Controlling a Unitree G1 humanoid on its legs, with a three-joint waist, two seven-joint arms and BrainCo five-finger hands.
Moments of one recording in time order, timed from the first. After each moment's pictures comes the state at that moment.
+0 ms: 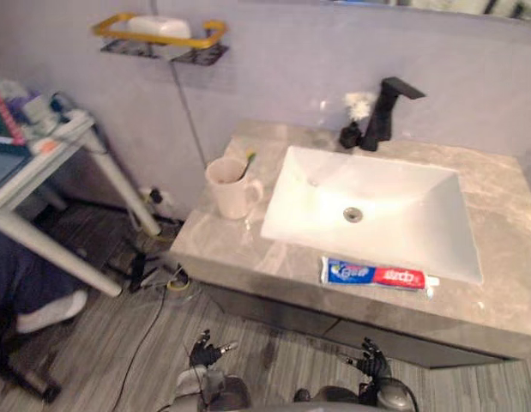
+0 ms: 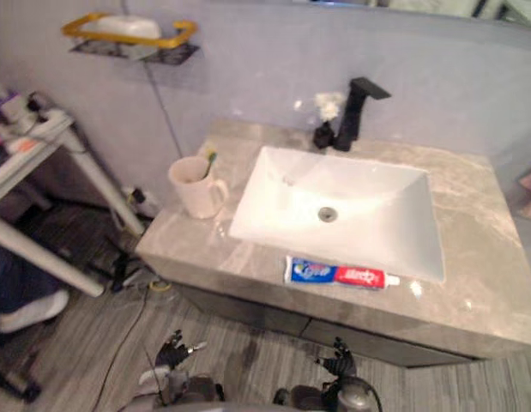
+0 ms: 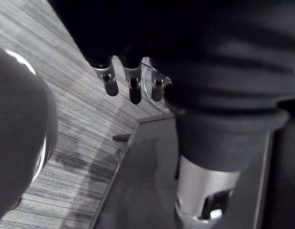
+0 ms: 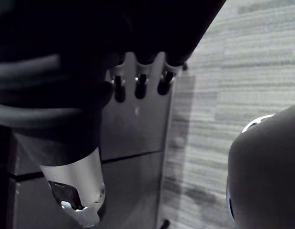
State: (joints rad) left arm 0.06 -0.02 0.16 0.91 -0.04 -0.12 0.07; right arm 0.13 0.00 -0.17 0.85 -0.05 -0.07 -0.07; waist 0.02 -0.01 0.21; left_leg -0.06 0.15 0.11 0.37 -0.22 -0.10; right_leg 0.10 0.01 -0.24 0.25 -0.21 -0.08
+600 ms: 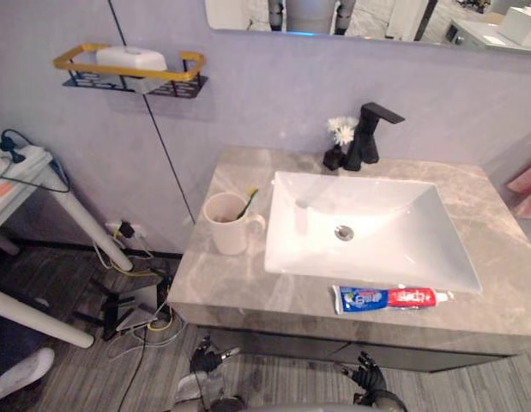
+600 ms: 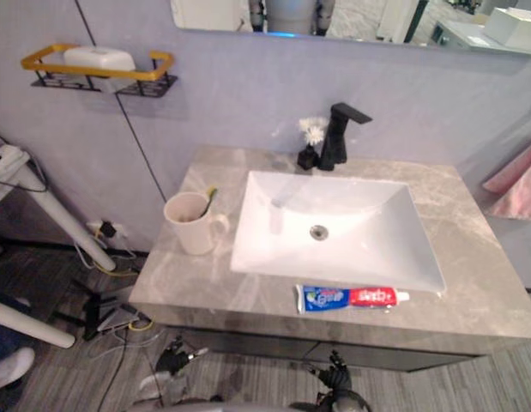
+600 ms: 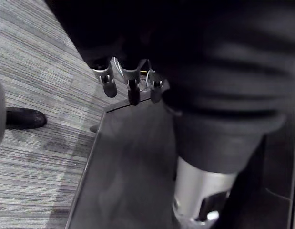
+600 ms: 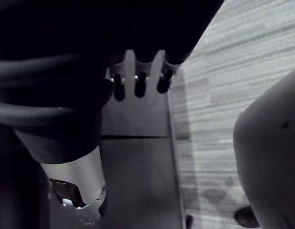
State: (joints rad) left arm 0.07 -0.02 0.17 0.95 -0.03 -0.11 0.06; right arm 0.15 0.04 -0.21 0.89 -0.04 -0.07 -0.06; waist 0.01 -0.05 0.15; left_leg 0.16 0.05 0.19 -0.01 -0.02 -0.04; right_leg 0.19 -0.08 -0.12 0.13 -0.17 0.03
